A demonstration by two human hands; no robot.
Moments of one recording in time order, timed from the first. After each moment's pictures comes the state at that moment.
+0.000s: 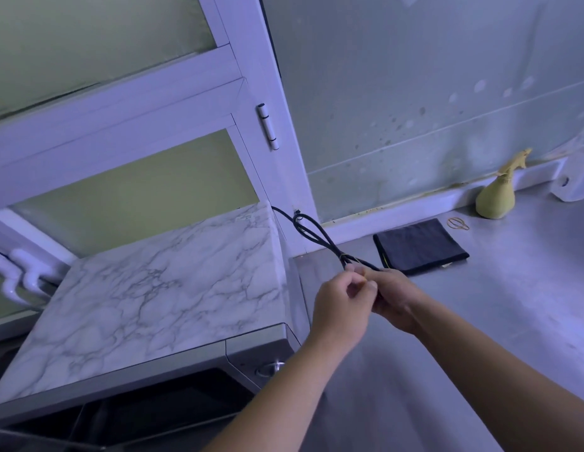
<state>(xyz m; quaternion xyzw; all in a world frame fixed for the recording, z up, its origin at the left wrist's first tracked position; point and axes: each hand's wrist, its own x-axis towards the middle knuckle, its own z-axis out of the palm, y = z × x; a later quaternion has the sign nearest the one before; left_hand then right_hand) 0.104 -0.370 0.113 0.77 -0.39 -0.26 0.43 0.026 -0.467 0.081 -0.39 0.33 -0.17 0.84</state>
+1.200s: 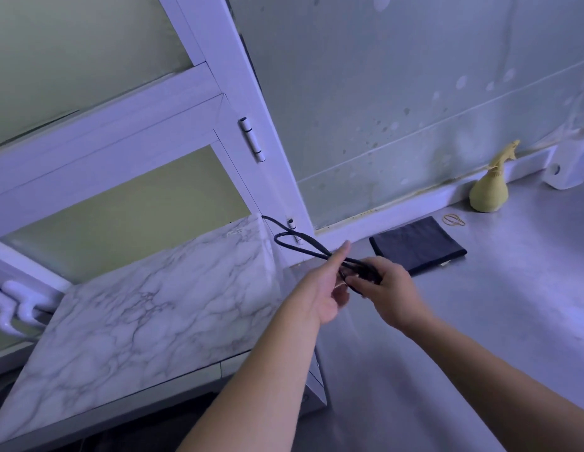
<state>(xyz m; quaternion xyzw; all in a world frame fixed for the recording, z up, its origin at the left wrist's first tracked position) 0.145 -0.429 0.122 0.67 -0.08 -0.58 0.46 0.026 -0.470 0.067 -0.69 0.38 -0.35 0.51</state>
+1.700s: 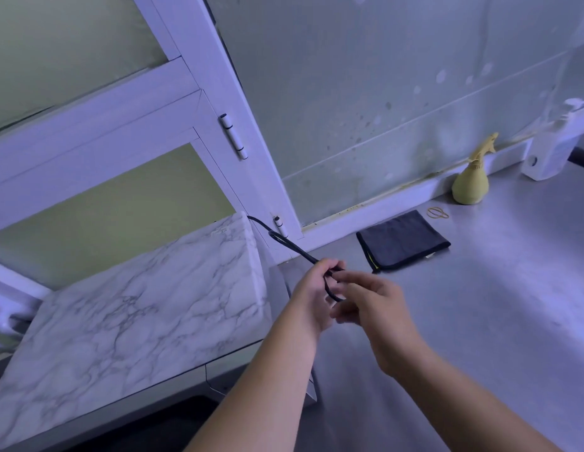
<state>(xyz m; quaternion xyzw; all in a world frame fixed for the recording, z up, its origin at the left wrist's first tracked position) 0.132 -0.426 0.100 0.62 -0.02 -0.59 0.51 0.017 -0.413 0.103 -0.40 0.38 -0.39 0.73</state>
